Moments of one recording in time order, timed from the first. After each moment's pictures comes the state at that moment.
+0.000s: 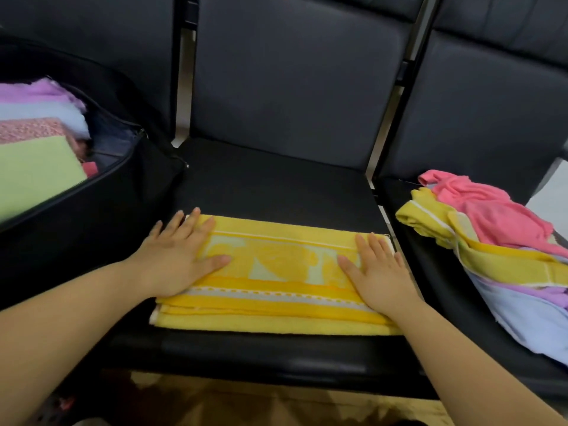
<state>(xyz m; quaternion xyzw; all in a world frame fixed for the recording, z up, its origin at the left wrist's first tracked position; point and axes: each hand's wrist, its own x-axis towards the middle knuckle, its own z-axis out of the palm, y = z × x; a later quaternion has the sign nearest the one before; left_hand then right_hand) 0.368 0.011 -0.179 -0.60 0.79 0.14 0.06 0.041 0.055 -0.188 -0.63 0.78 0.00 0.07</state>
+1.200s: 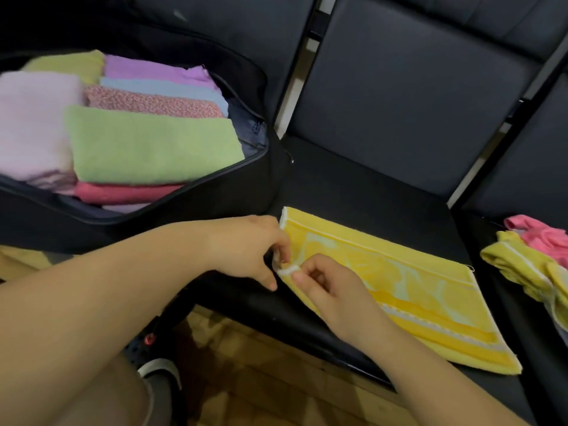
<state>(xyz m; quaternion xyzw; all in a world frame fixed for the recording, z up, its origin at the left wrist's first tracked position) 0.436 0.056 -0.138 -0.47 0.85 0.23 -0.03 0.249 0.100 -0.159 -0.77 0.54 -0.20 0.28</state>
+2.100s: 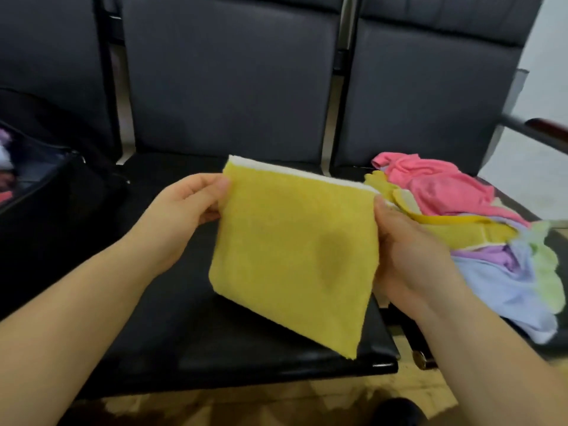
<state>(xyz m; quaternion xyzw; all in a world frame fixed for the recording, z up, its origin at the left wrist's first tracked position) 0.271 0.018 -0.114 -0.40 0.60 0.54 -0.44 0.044 0.133 -0.079 -0.29 0.53 -0.63 0.49</state>
